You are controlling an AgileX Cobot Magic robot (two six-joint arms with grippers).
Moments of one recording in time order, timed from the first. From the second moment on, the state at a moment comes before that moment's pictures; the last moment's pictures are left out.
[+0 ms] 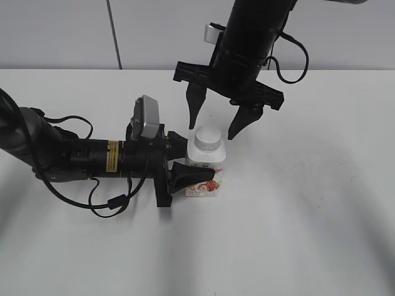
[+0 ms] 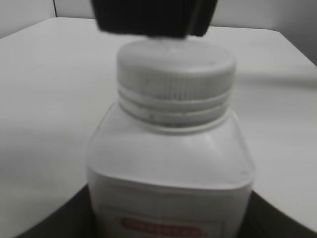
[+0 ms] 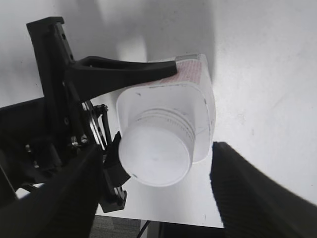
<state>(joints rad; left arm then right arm) -0.33 2.31 -1.05 1.29 -1.19 -0.41 0.56 2.07 -1.76 0.31 1.21 0.53</state>
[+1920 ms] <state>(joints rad) -0.33 2.31 -1.05 1.26 -1.19 -0.41 0.56 2.13 -1.79 0.34 1.23 0.45</state>
